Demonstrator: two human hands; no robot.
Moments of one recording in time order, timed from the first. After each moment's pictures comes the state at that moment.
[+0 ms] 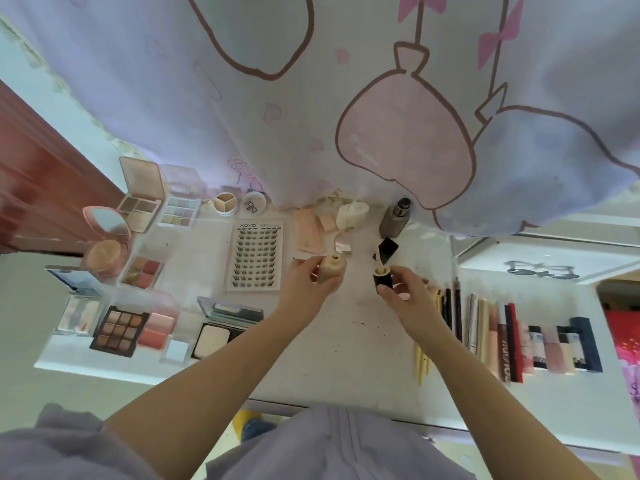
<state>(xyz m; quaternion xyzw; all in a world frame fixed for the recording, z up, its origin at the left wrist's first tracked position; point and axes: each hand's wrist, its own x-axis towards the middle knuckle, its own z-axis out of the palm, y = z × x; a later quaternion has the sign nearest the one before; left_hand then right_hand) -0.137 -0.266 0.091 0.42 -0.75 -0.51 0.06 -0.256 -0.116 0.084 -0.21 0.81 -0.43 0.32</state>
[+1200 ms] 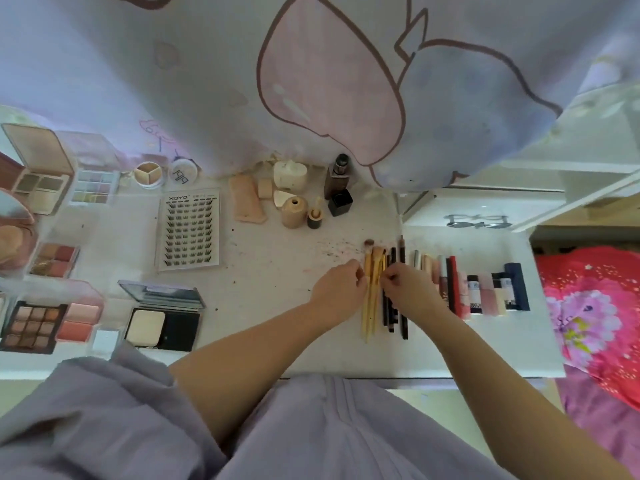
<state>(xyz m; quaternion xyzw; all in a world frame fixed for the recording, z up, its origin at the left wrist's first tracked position) -0.207 -0.156 0.072 0.28 -0.85 -0.43 -0.11 -0.295 -0.044 0.075 -0.23 0.91 -0.15 0.31</state>
